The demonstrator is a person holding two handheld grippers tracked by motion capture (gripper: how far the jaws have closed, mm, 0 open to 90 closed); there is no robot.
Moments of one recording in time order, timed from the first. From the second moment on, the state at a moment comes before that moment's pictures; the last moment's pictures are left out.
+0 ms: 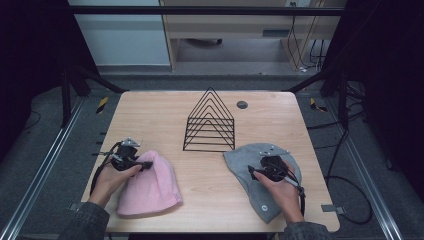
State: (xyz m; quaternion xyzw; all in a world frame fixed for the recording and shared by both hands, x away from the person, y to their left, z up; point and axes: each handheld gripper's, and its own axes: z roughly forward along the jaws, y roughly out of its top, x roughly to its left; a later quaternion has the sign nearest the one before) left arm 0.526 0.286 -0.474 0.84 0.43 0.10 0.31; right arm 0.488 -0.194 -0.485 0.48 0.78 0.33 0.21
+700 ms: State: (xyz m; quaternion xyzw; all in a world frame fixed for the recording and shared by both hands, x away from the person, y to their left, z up) left arm 0.474 0.263 -0.405 0.83 0.36 0.20 0.38; right arm 0.485 -0.194 -0.478 0.47 0.78 0.34 0.23
